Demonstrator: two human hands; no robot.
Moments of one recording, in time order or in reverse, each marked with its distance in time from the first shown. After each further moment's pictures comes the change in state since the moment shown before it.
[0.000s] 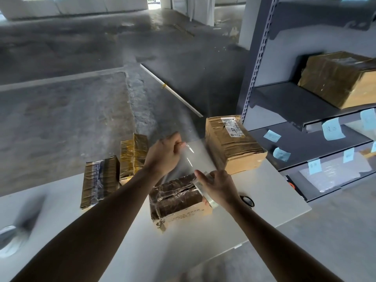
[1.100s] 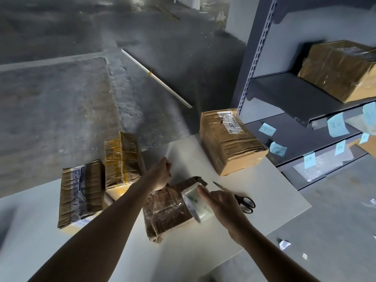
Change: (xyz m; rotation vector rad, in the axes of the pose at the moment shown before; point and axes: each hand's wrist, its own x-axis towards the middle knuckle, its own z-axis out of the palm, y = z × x) left_hand 0.004 -0.088 0.080 -0.074 -0.474 -0.463; right_hand -0.016 0.012 0.020 0.291 -0.077 0.297
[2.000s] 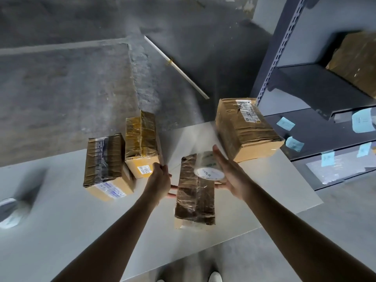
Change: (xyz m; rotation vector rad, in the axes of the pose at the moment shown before) left_hand -0.098 -0.018 0.028 -0.709 0.118 -0.380; right_hand 0.030 -0.017 -0.006 0.309 -0.253 0.208
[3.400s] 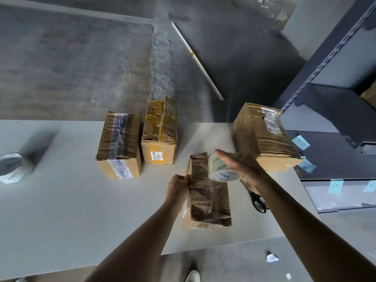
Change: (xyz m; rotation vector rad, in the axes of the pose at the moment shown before) left_hand 0.020 -0.061 0.045 -0.192 0.081 -0.187; right_hand 0.014 -0.032 0.019 -0.618 0.106 -0.163
